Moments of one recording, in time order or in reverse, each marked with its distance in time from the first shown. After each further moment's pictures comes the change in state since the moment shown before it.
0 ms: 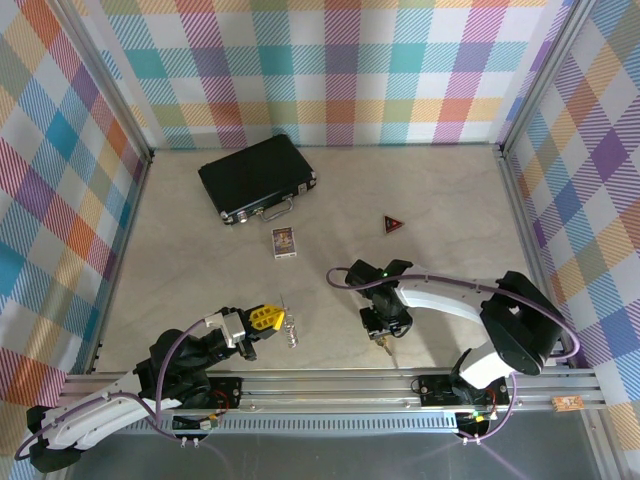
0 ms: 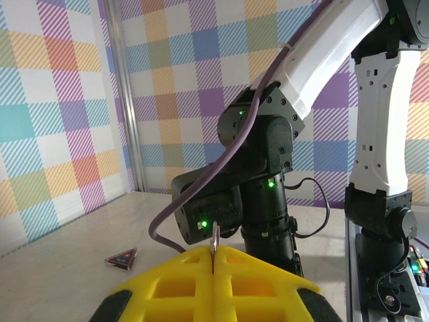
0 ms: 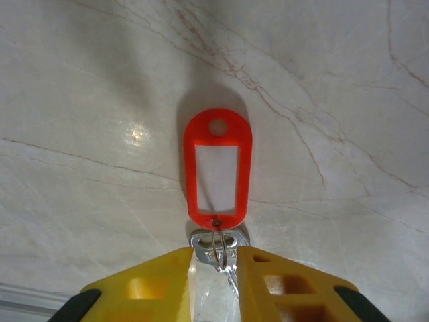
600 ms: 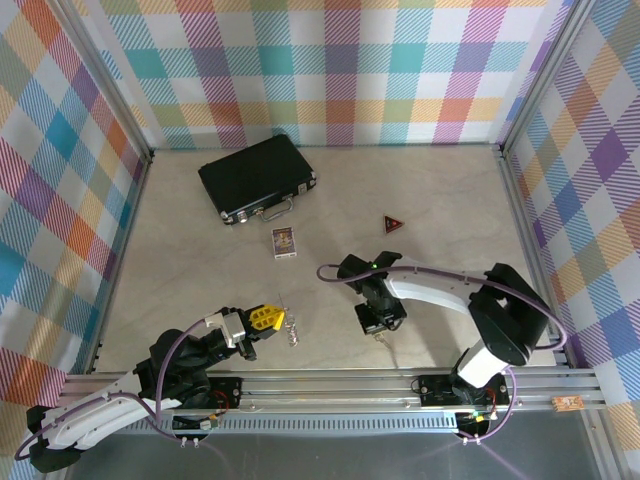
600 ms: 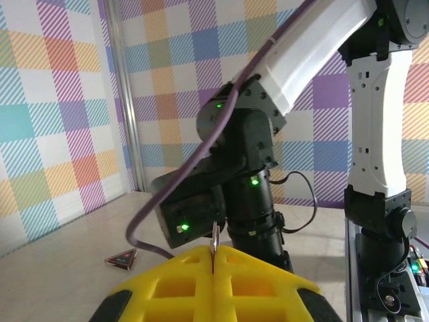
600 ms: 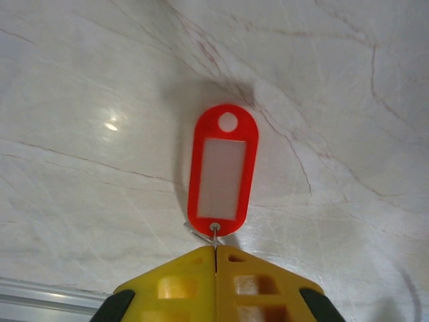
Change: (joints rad) left arm 0.000 0.000 0.000 0.000 0.000 0.000; right arm 0.003 0.094 0.150 -0.124 0.039 -0.083
